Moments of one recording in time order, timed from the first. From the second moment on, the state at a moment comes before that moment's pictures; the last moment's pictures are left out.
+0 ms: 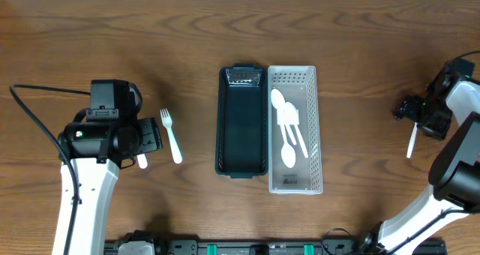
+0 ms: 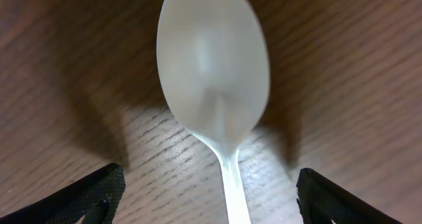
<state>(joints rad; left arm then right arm) 0.01 1.18 1.09 -1.15 -0.03 -0.21 -0.46 2.00 1.31 -0.81 0.04 0.13</state>
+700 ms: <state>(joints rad) 0.01 1.18 1.09 -1.15 -0.03 -0.21 -0.46 2.01 1.31 -0.80 0.02 0.12</state>
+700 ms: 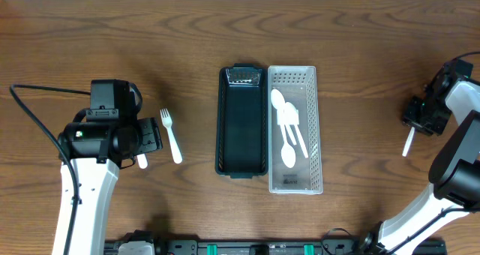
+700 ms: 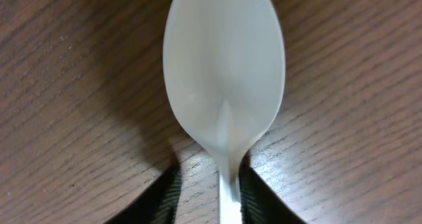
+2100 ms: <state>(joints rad) 0.01 1.18 1.09 -1.15 -0.03 -0.21 0.37 1.62 1.43 -0.93 -0.09 0.30</state>
